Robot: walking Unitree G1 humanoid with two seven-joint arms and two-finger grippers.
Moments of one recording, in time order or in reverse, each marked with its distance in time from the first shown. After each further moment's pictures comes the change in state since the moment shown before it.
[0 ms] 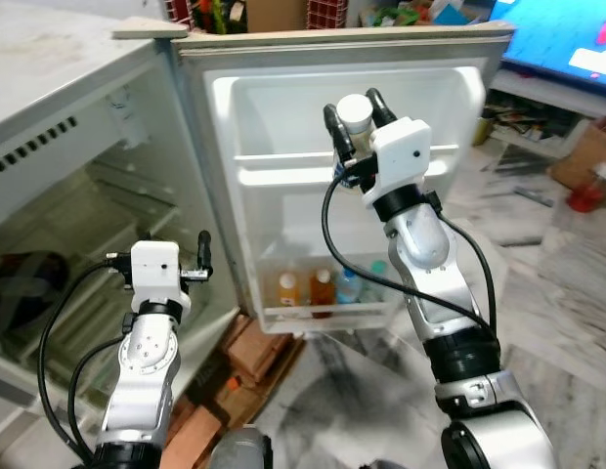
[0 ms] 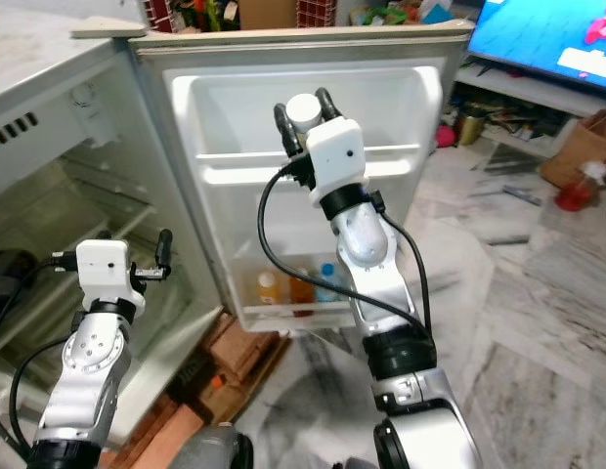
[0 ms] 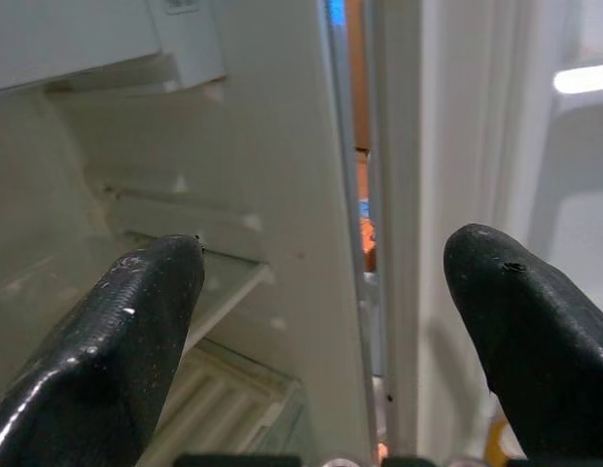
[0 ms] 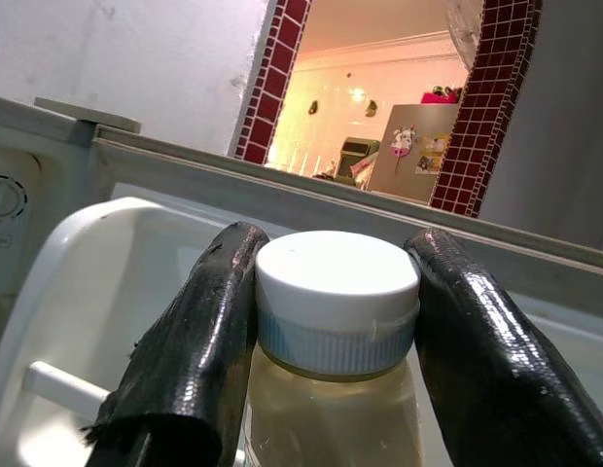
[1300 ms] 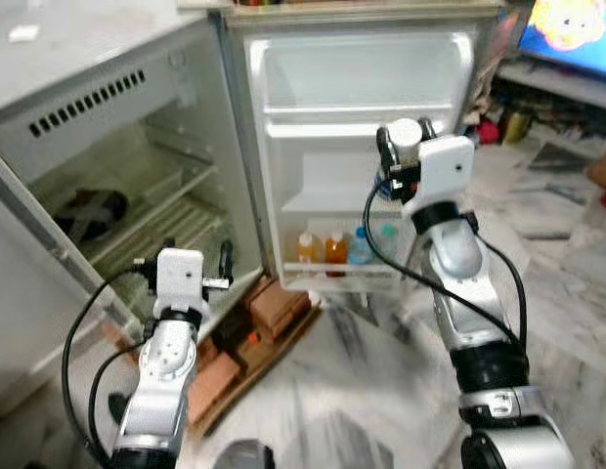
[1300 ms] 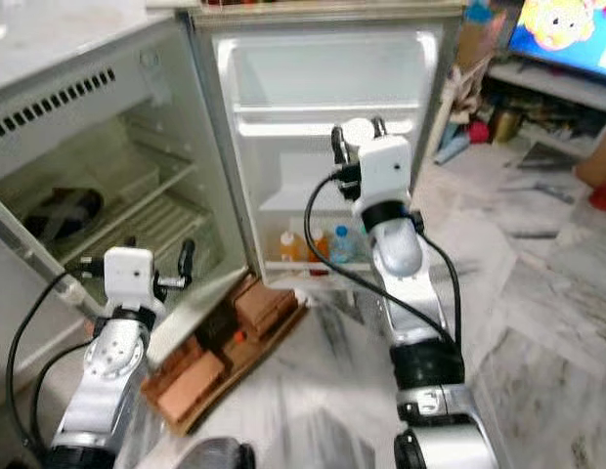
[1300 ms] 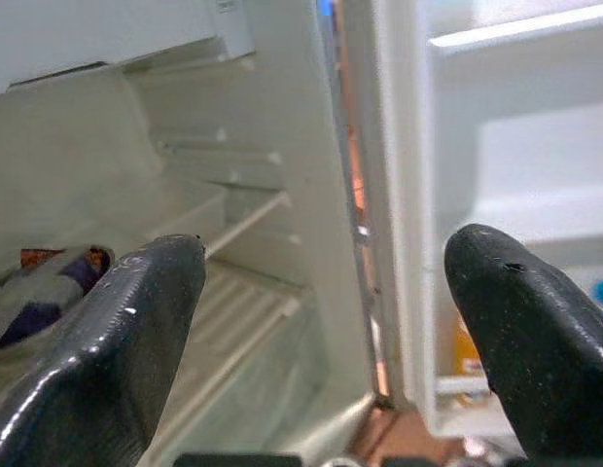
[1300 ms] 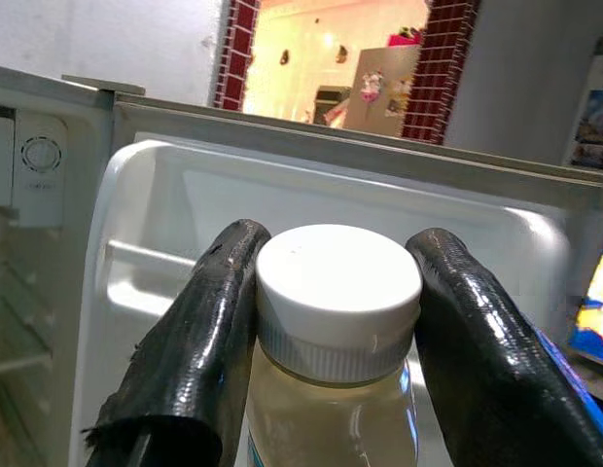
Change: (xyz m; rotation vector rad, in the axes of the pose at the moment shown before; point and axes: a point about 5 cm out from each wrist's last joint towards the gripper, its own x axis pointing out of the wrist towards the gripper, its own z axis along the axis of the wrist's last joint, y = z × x) left arm -0.003 -0.010 -0.005 0.037 0.006 -0.045; right arm -0.021 -0.029 -0.025 0.020 0.145 -0.154
